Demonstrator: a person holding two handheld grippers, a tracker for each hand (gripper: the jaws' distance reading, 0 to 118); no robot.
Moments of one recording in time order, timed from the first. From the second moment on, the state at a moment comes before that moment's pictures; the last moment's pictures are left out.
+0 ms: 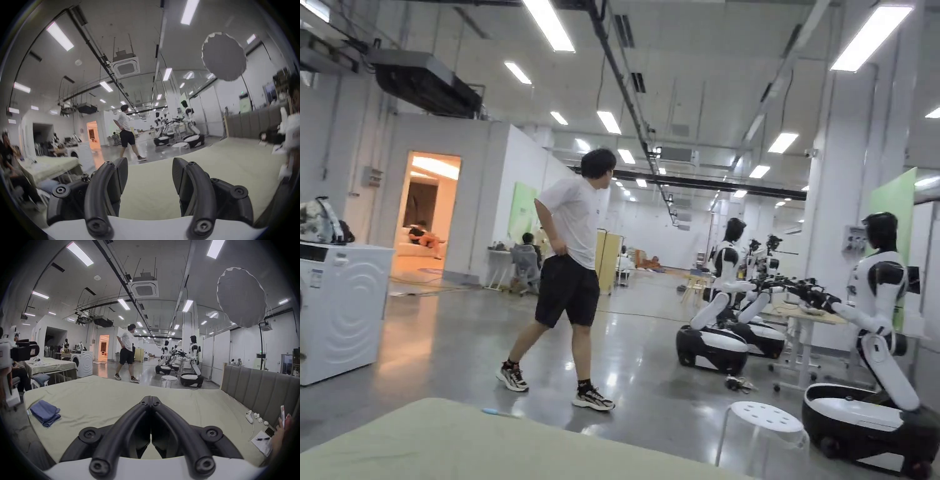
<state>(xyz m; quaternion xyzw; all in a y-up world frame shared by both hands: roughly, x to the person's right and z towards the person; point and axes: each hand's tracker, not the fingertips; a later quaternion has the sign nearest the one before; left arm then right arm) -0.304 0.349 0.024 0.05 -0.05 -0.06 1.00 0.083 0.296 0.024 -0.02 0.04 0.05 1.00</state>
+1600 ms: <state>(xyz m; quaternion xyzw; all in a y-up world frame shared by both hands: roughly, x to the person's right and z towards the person) -0.269 0.319 0.058 0.03 -0.04 0.00 1.00 0.080 0.278 0.058 -0.01 0.00 0.00 1.00</state>
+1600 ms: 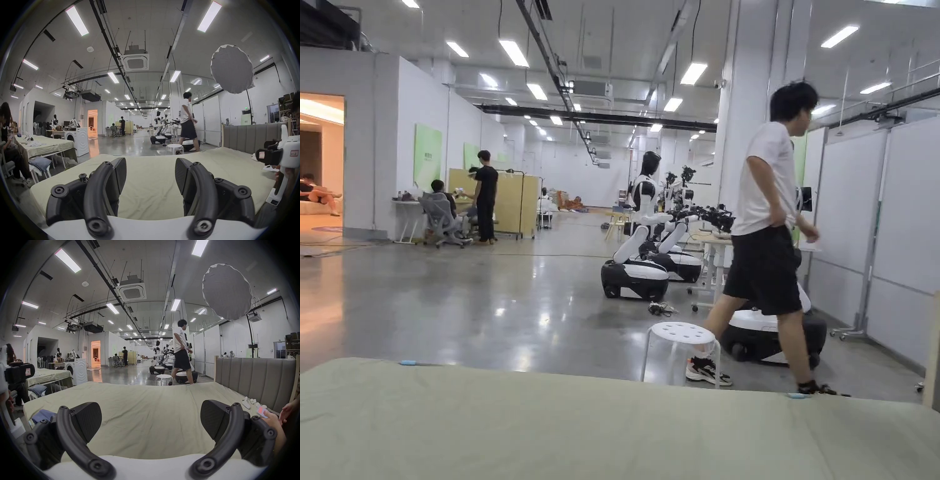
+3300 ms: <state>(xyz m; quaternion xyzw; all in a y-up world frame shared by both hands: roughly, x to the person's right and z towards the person) -0.275 0.324 0.068 0.02 -0.06 0.02 1.00 0.083 0.304 0.046 -0.12 -0.02 -0.21 0.97</state>
